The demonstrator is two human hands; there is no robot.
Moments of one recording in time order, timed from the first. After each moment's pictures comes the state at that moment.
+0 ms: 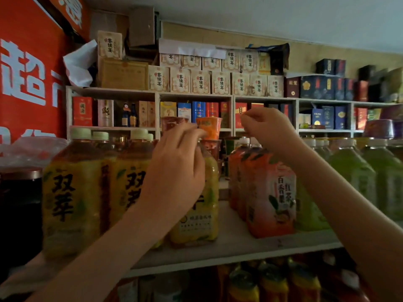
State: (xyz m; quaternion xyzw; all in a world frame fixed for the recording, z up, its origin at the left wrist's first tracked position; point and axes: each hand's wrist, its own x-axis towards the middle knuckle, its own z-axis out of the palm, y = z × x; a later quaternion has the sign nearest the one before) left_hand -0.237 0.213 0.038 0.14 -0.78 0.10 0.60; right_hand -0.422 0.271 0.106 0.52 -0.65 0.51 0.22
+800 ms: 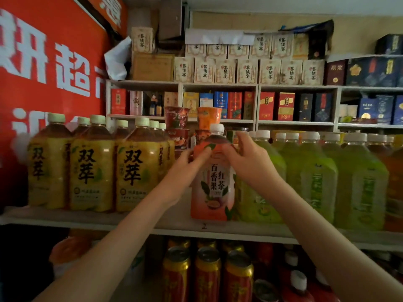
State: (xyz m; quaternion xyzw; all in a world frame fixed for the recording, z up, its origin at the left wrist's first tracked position) left_hand -0.387 0.251 0.009 0.25 -0.72 -0.45 0.46; right_hand -0.523 0.325 0.034 0.62 -0.59 0.52 0.07
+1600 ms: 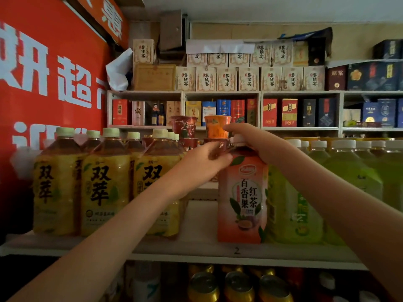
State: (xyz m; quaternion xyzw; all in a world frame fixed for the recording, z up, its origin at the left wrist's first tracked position) left_hand -0.358 0.221 0.051 0.19 -0.86 -0.27 0.39; right_hand -0.511 0.257 0.112 0.49 -0.66 0.50 -0.26
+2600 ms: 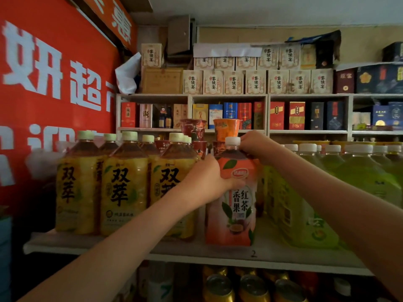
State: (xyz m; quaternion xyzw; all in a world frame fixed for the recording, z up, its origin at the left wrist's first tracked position) left_hand -0.345 0.231 0.044 0.29 -0.87 -0.15 0.37; right_hand -0.509 0.220 0.108 0.57 -0.70 0.43 -0.06
